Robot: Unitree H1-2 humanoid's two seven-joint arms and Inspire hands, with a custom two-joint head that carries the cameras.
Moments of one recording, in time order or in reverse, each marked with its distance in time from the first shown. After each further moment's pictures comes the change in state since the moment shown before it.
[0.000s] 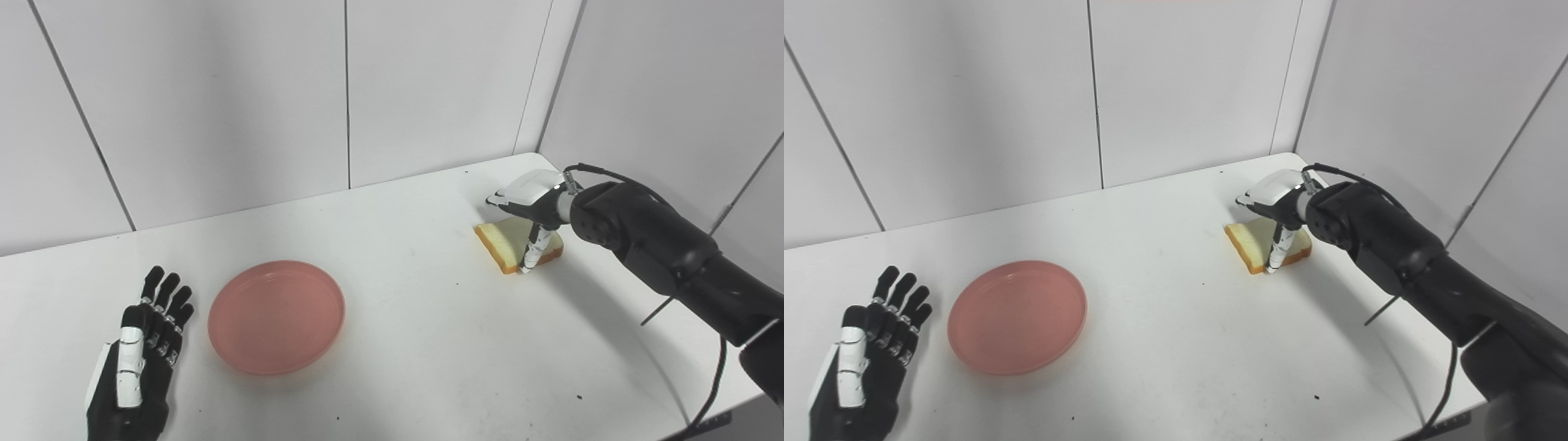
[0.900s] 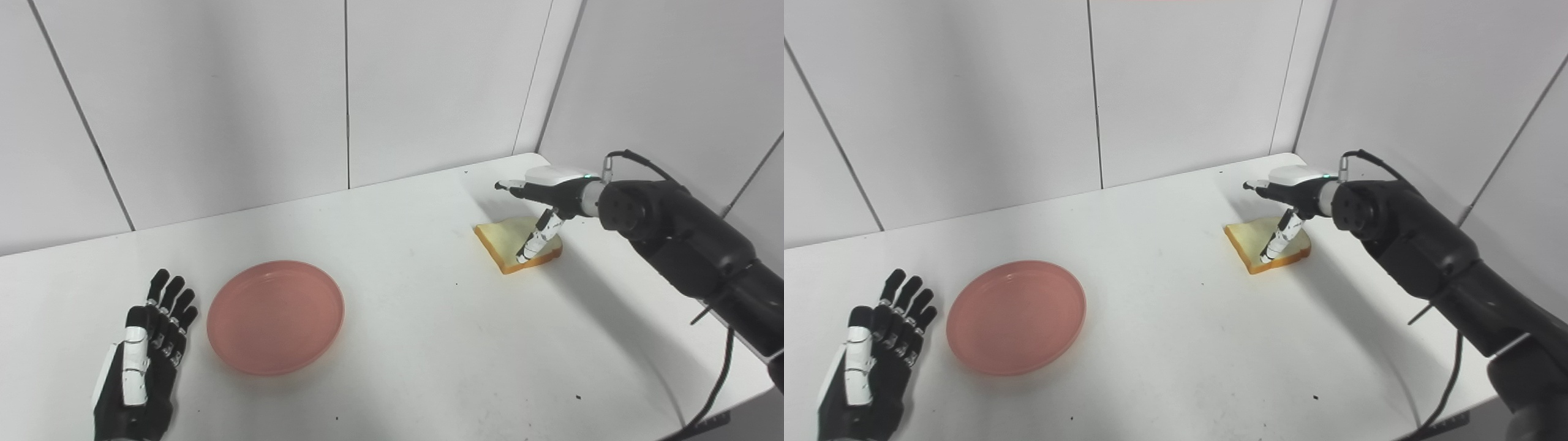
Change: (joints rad) left arm -0.016 -0.001 -0.001 0.052 0.008 -0.022 0.001; right arm 0.076 -0.024 -0.135 -0.120 0.337 0.195 0.001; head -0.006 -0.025
